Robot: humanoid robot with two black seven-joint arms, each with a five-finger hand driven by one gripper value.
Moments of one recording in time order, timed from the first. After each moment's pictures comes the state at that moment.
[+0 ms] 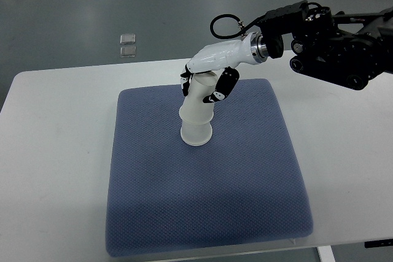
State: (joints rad) left arm -0.02 0.00 -0.05 -0.17 0.05 0.14 -0.05; right arm 1.47 -0.32 -0.16 0.99 -1.35 0.23 0.46
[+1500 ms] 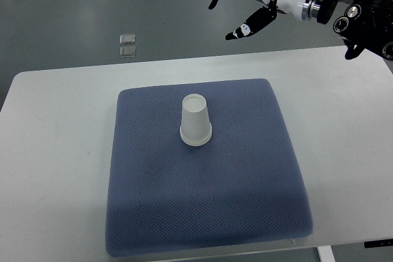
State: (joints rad) left arm -0.02 0.00 -0.05 -0.17 0.05 0.14 -0.05; right arm 1.21 -0.41 0.21 0.75 -0.75 0.18 0.46
